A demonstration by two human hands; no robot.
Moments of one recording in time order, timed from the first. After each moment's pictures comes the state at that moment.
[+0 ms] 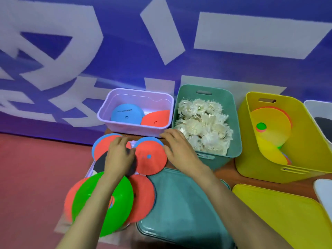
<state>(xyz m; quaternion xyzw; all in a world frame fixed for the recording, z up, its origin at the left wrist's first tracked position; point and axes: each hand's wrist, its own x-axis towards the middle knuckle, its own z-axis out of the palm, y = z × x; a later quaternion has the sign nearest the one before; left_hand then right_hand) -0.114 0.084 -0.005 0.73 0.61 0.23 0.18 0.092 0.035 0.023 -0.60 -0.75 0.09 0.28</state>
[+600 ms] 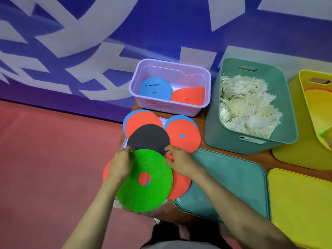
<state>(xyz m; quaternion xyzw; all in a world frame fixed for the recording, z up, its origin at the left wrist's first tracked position) -0.251 0.065 -0.071 0.68 0.69 0.05 0.26 -0.044 0.036 -0.073 -0.66 -0.66 0.36 0.09</state>
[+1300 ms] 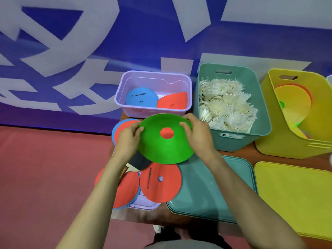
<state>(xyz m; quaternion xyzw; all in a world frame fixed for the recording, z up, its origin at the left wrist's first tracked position) -0.177 0.095 0.018 0.69 0.57 0.28 0.35 0.021 0.043 0.022 -0.72 -0.58 0.13 0.35</state>
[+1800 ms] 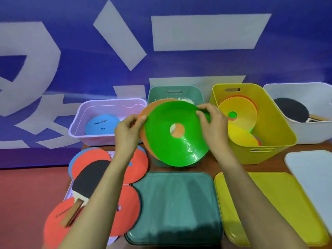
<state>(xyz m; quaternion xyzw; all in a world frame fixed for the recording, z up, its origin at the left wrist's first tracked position) -0.004 0.087 0.075 0.62 0.50 0.42 0.44 0.206 0.005 0.077 -0.72 -0.48 0.01 0.50</state>
